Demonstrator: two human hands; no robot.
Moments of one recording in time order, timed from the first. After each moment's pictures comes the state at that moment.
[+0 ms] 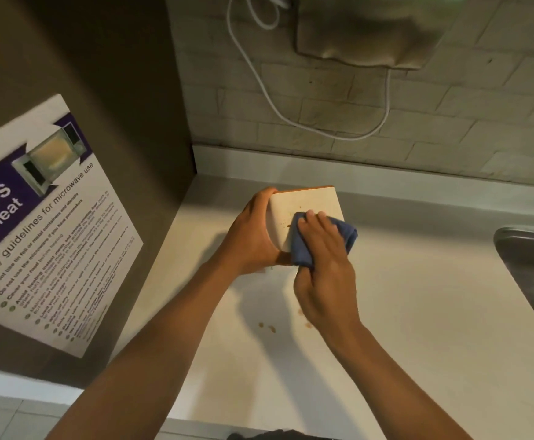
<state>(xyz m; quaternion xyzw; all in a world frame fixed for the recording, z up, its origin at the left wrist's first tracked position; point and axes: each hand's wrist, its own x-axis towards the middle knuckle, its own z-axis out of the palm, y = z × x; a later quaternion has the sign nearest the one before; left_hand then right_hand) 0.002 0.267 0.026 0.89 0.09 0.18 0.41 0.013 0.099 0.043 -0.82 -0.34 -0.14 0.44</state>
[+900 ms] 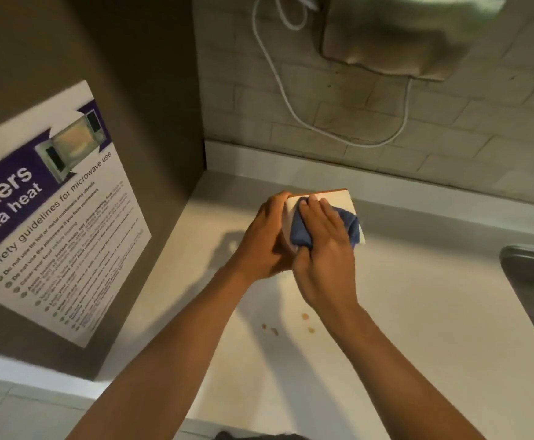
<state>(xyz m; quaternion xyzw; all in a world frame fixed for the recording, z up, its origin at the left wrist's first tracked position) 0.004 0.261 0.011 0.90 0.06 0.22 0.37 0.024 0.128 0.064 -0.84 -0.35 -0.13 0.40</state>
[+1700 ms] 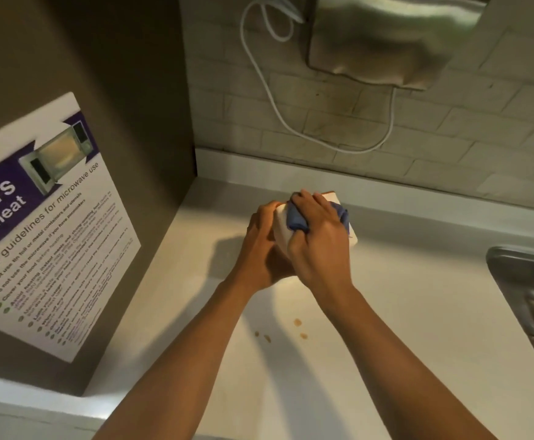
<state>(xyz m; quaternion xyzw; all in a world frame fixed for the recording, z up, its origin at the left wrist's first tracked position) 0.005 0.242 0.014 0.85 0.07 0.23 0.48 0.043 0.139 0.084 -0.85 -0.31 -0.10 0.40</state>
